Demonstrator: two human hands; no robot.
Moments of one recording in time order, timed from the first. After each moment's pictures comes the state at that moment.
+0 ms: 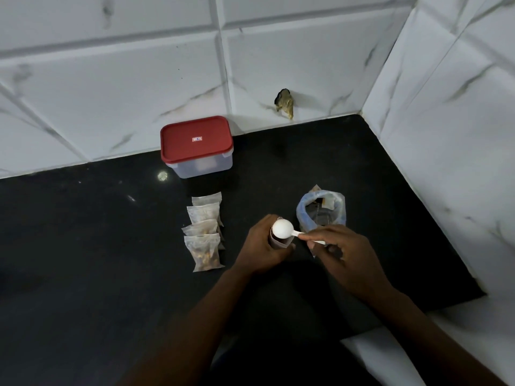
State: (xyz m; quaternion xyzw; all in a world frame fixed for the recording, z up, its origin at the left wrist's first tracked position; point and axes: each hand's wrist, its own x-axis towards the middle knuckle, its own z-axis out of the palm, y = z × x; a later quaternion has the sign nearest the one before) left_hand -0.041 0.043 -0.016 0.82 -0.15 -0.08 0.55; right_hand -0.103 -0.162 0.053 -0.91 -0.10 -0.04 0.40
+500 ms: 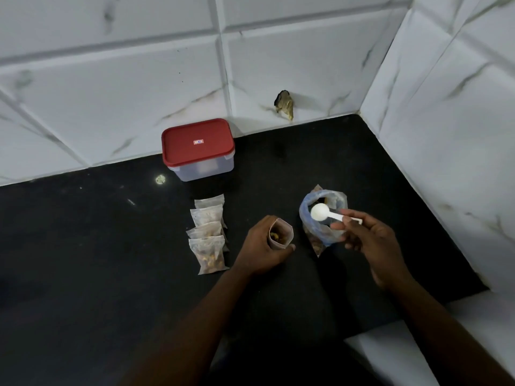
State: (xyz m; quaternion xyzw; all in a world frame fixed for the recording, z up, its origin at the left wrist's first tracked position) left_hand -0.039 0.057 -0.010 0.83 -0.16 -0.11 0.52; right_hand -0.092 -0.180 0.050 -0.71 0.22 0.02 0.66
